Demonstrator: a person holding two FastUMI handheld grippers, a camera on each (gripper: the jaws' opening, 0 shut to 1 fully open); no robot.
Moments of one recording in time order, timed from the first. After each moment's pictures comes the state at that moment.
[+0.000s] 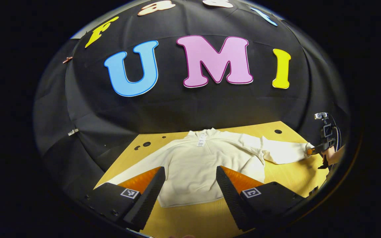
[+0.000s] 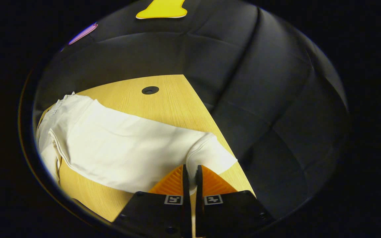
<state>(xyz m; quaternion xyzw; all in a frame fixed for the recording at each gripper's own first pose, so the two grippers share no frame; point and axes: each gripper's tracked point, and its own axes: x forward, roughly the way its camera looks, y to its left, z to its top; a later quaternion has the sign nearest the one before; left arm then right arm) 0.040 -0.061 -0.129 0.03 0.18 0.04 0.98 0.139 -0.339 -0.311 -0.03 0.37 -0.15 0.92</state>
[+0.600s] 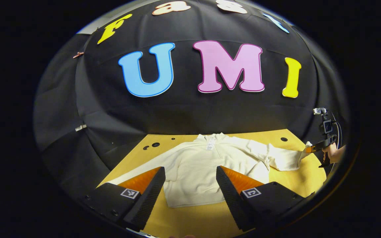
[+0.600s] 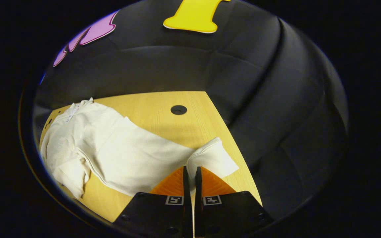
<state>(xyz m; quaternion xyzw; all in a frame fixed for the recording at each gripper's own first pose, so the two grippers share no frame) 0.029 -0.024 -0.110 -0.01 0.16 0.07 0.98 0.189 -0.252 -0.222 -0.04 0.33 -0.10 0.94</state>
